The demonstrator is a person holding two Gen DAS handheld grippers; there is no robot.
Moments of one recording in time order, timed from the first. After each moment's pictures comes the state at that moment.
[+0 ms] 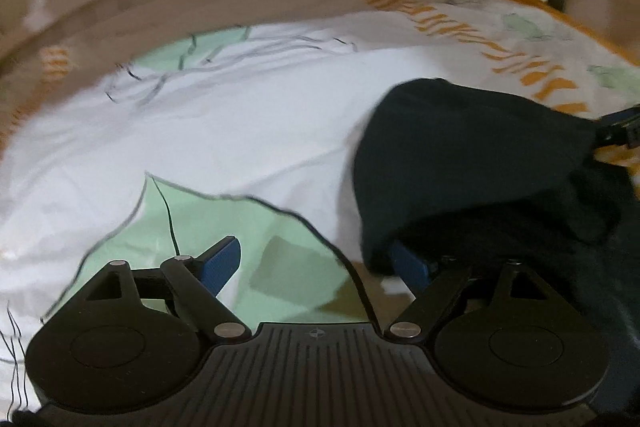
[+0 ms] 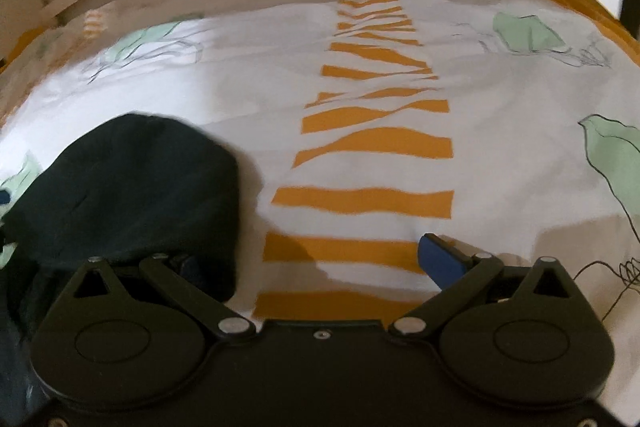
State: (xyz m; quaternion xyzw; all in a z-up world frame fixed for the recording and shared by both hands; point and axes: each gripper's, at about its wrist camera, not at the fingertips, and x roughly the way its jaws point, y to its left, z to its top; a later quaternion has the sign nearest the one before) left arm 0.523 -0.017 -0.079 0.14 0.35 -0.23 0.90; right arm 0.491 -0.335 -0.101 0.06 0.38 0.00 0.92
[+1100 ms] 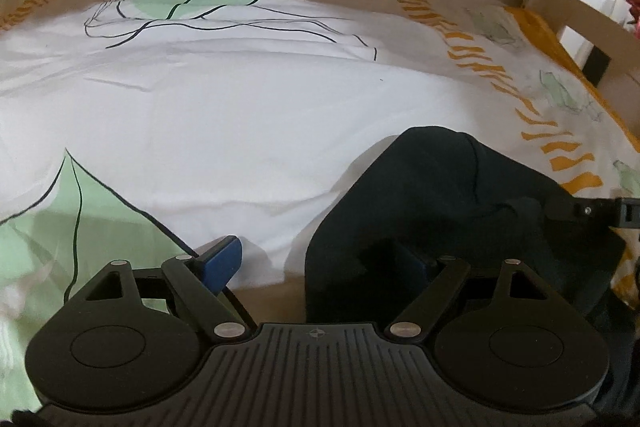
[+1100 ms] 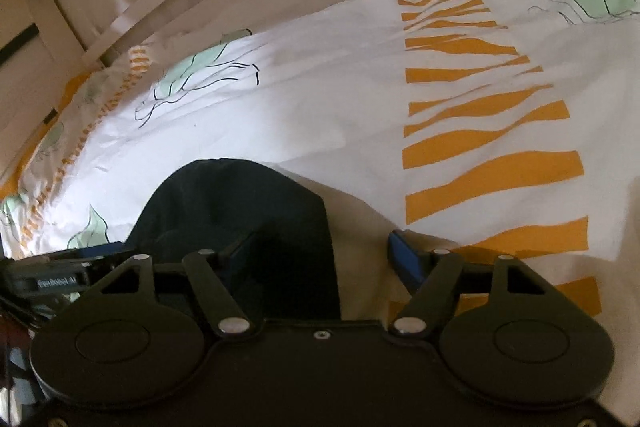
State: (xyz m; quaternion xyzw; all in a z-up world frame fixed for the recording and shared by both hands) left arm 0.591 -0.055 -0.104 0.00 0.40 -0.20 0.89; right arm 0.544 -0.322 -0.108 0.19 0.37 0.08 0.91
